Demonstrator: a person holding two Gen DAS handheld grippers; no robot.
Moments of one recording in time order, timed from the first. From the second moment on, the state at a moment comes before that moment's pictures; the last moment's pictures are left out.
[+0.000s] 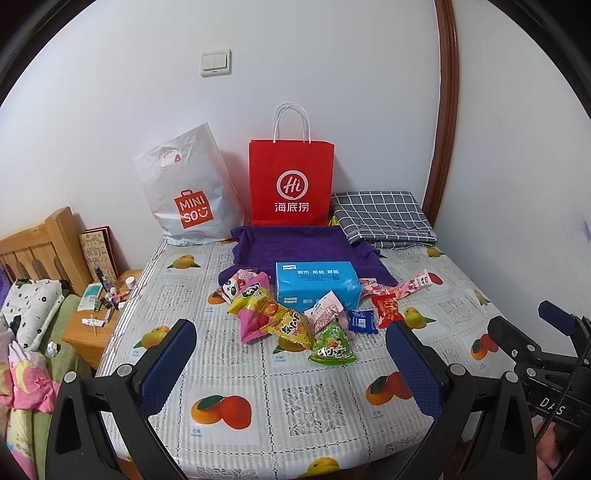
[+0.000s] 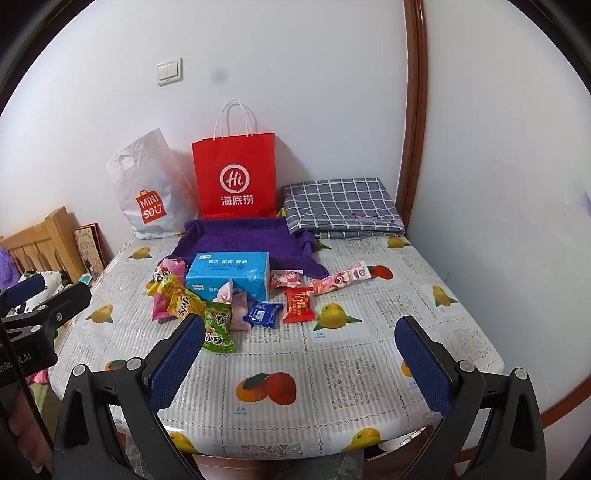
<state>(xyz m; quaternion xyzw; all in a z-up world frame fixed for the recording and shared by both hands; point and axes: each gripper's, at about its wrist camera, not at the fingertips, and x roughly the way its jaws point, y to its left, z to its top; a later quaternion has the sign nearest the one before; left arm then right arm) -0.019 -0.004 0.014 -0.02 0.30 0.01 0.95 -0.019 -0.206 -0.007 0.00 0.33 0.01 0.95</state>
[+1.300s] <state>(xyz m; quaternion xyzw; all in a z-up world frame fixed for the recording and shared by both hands) -0.021 -0.007 0.015 -0.02 0.30 0.01 0.95 -0.024 -0.205 -0.005 0.00 0.32 0.02 0.95</state>
